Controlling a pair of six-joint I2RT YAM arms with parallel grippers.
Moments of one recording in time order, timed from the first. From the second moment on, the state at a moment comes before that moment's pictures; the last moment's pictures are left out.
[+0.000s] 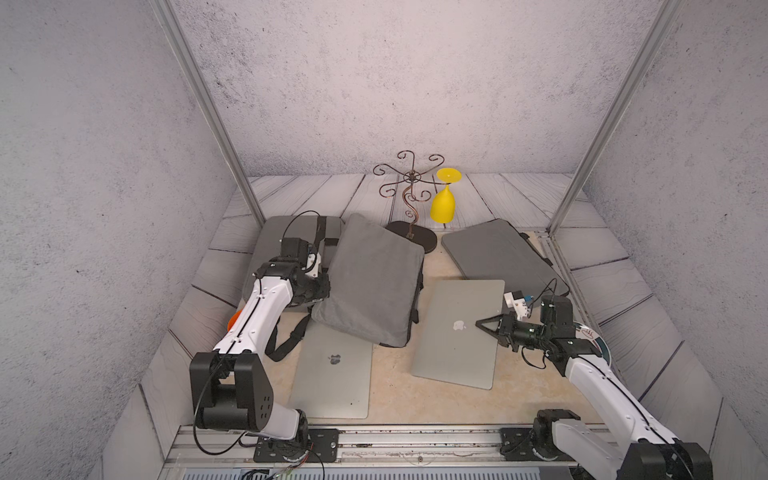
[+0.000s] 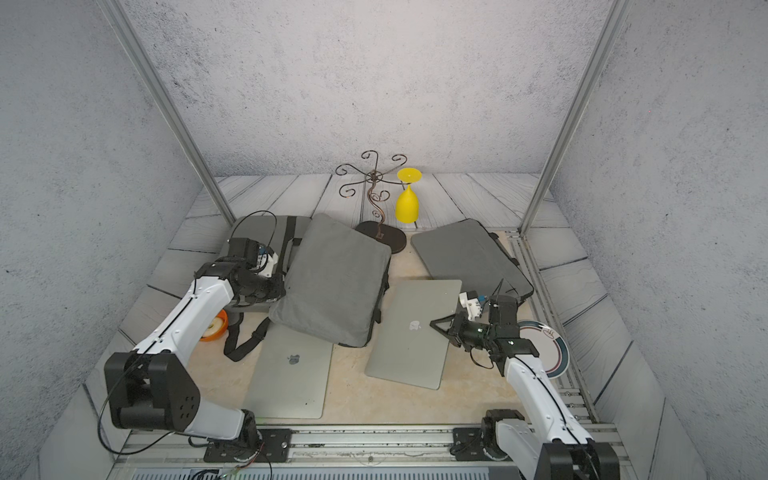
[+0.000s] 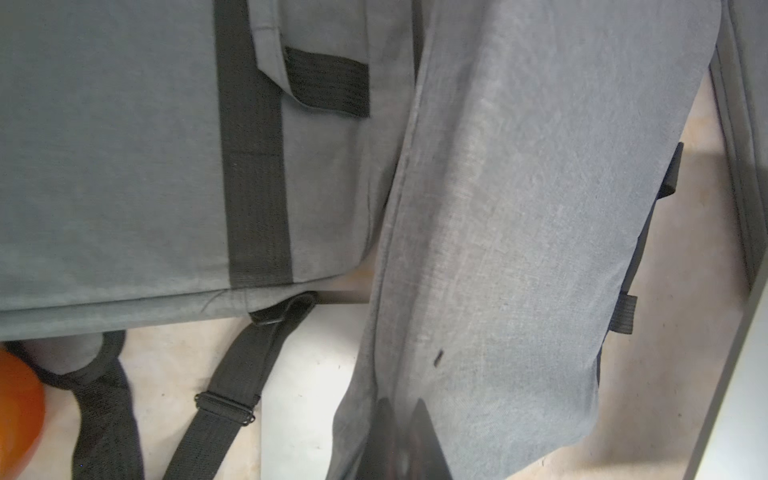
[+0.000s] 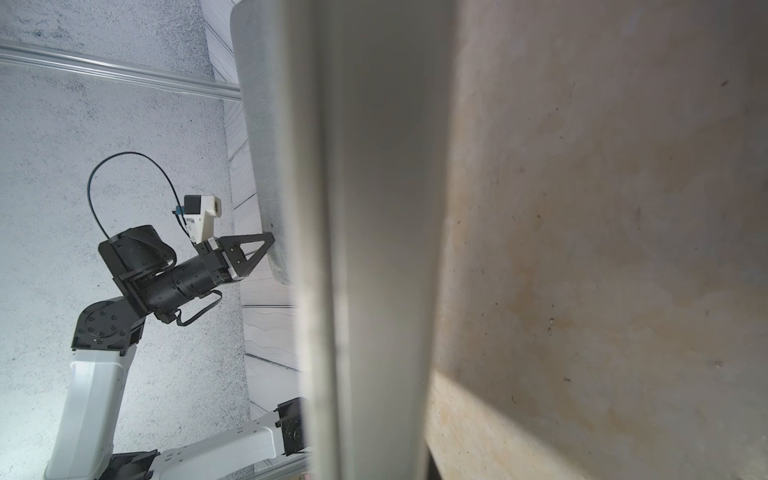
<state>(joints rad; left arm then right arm) -0.05 1.48 1.24 -0.85 0.18 -0.15 0.03 0.97 0.52 -0.27 -0.95 0.78</state>
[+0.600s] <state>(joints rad) 0.19 1.67 1.49 -0.90 0.09 -0.07 0.16 1.09 0.52 -0.10 -0.95 0.84</state>
